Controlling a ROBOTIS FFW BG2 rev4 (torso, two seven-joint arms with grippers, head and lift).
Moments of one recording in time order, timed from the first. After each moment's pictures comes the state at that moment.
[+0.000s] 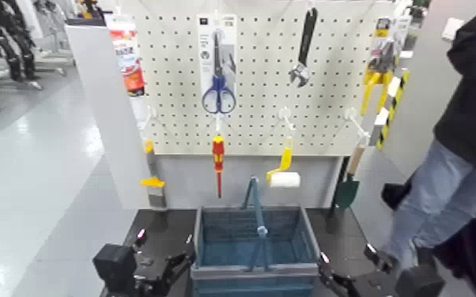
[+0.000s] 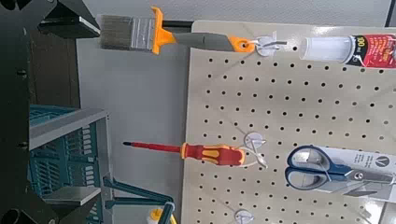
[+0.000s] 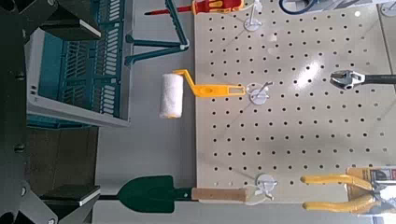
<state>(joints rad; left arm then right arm) 0.15 0.15 -0.19 -1.63 0.21 -0.13 -0.02 0.31 -0.05 -0.02 -1.78 -0.08 -0.07 0.24</state>
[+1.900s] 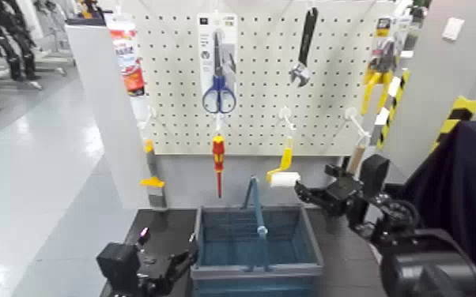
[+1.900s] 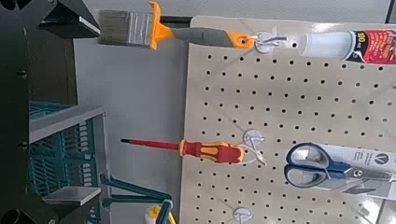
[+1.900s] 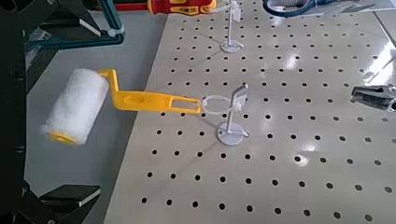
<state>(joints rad) 0.14 0.15 -0.20 -1.61 0.21 -0.14 -0.02 -0.38 -0.18 0.09 -1.17 -0.16 -0.05 0.57</state>
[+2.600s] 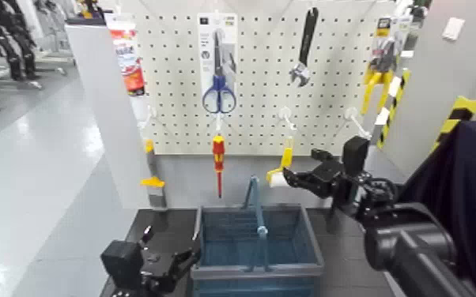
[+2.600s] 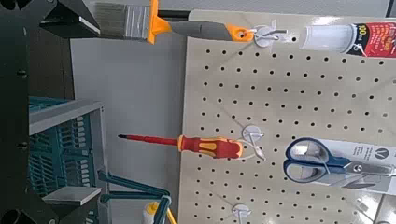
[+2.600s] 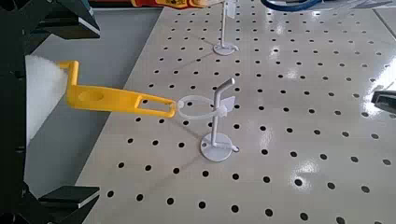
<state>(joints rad) 0.12 0.15 -0.22 -1.60 0.21 -0.15 -0.02 -0.60 -0.16 0.19 -0.85 -0.17 -0.18 0.61</state>
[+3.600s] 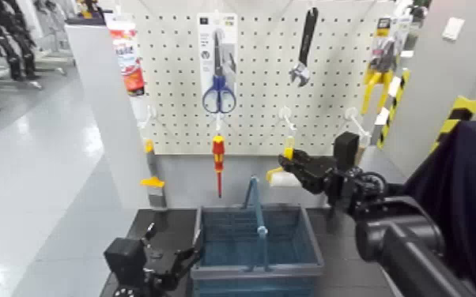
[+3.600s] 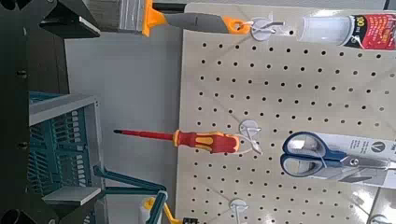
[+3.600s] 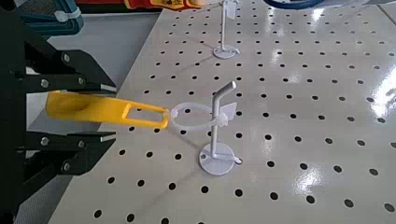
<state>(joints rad) 0.11 0.16 -0.23 -1.59 0.22 -0.16 -0.02 -0.66 -0.13 0.20 -0.75 -0.16 -0.20 0.63</state>
